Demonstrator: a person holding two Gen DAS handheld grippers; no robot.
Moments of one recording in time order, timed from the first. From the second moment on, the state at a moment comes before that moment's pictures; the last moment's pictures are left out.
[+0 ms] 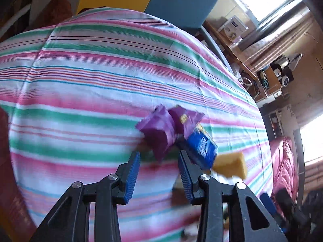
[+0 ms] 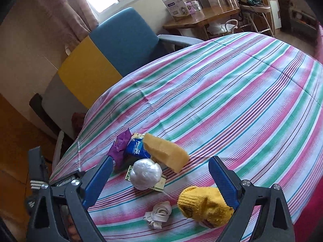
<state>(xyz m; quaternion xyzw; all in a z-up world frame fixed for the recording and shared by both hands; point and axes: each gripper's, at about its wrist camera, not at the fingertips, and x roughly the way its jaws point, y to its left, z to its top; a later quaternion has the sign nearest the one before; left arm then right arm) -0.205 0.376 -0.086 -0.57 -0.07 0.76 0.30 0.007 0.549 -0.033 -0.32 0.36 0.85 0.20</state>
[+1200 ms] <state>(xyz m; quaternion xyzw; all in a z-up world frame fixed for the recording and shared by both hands) -0.116 0.300 -0.047 -0.49 0.00 0.79 0.36 -0.014 0.539 -0.042 -0.36 0.33 0.86 0.17</state>
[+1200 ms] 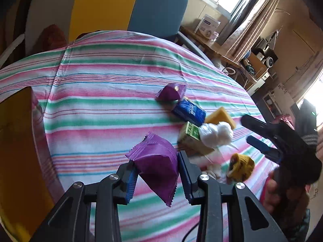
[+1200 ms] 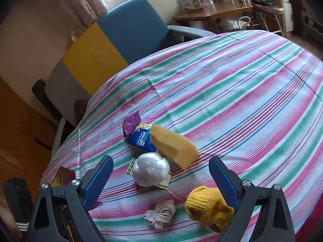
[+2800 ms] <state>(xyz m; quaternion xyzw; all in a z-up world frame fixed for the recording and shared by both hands) -0.063 0.080 -0.015 -0.43 -0.07 0.86 0.25 -0.042 0.496 -0.053 -0.42 0.17 0.88 0.14</state>
